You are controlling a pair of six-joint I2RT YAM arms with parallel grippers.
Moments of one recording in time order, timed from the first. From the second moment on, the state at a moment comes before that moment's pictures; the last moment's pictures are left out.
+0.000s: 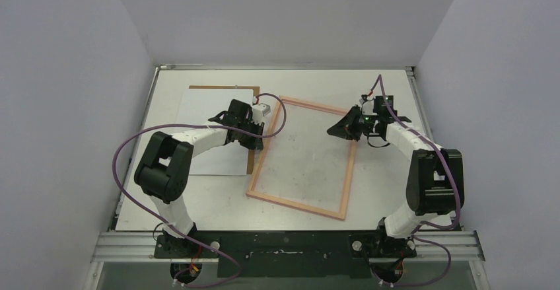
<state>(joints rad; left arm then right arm) -0.45 1.79 1.08 -0.24 0.32 -0.07 0.03 1.60 0.98 -0.28 -0.79 0.74</state>
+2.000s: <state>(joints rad) -0.48 2.22 1.76 -0.33 0.17 -0.11 0.04 1.74 0.94 -0.32 -0.67 0.54</state>
